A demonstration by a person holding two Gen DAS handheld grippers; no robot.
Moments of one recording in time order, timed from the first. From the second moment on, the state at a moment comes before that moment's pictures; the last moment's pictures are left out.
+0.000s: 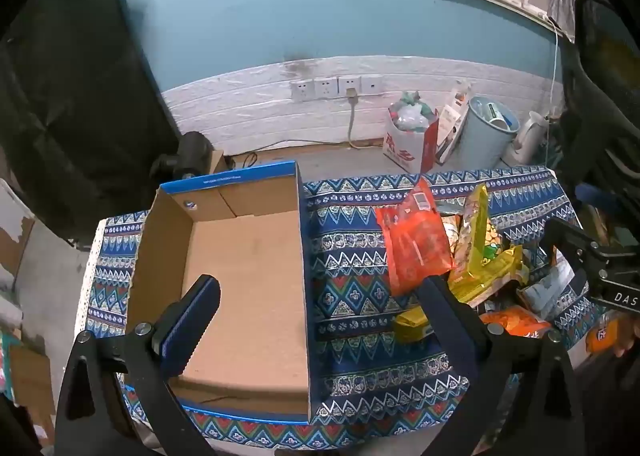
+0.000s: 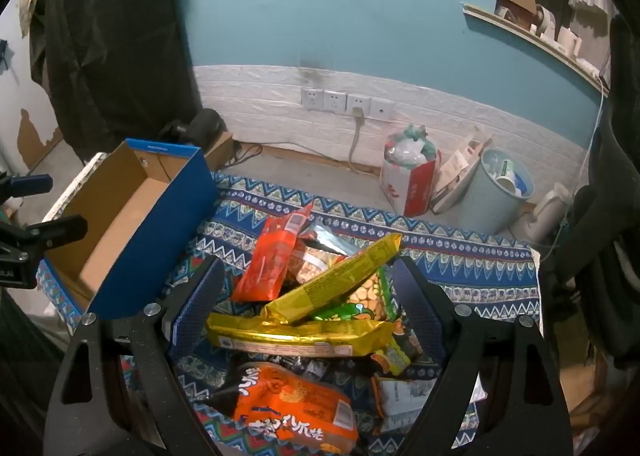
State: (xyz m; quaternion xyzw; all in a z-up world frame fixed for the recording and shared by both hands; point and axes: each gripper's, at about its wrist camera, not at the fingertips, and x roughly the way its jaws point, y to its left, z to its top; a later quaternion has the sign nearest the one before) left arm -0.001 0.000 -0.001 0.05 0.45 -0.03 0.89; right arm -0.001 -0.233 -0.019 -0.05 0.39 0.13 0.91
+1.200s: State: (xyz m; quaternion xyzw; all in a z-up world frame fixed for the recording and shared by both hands) left arm -0.002 -0.001 -0.004 0.06 0.45 -0.03 0.89; right arm -0.001 -0.231 -0.019 -0.06 0.39 0.14 0.91
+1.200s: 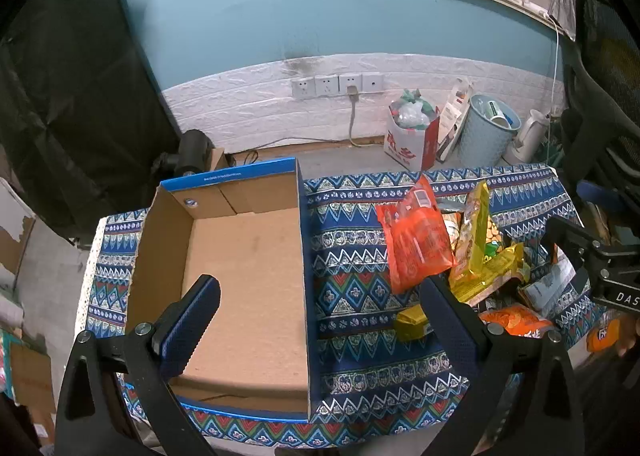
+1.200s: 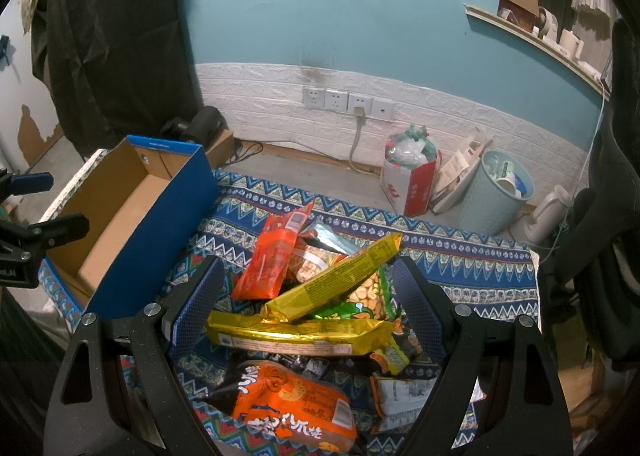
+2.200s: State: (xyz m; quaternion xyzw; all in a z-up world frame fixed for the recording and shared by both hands) left arm -0.004 -0.004 -0.006 0.07 0.45 -0.03 0.89; right arm -0.001 -0.232 -0.020 -0.06 0.39 0.14 0.91
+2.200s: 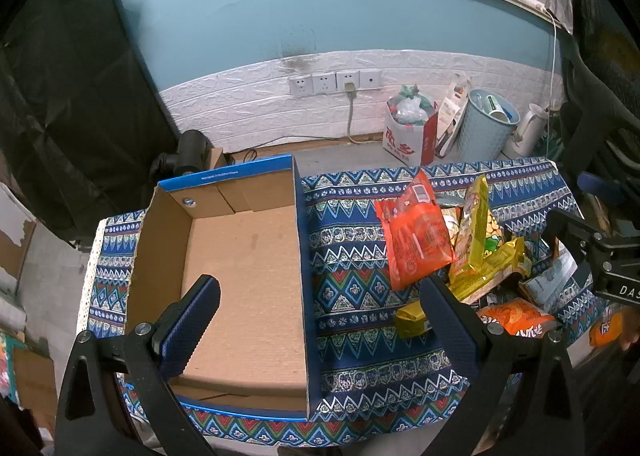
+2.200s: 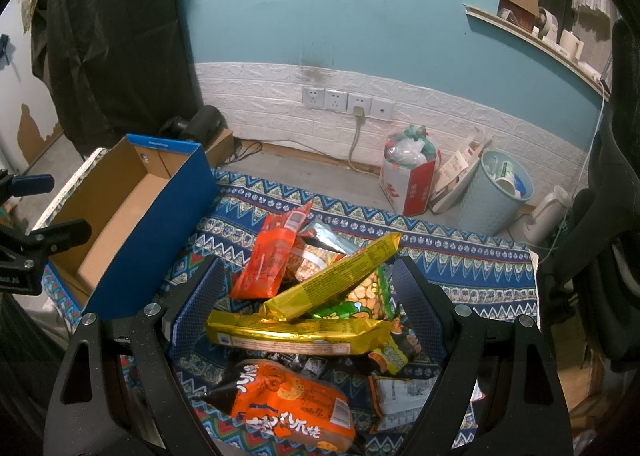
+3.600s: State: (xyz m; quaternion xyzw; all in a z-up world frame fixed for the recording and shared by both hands) left arm -0.001 -0.013 -0.019 0.09 0.46 -0.03 0.88; right arm -0.002 -0.244 -0.019 -0.06 0.40 0.13 0.91
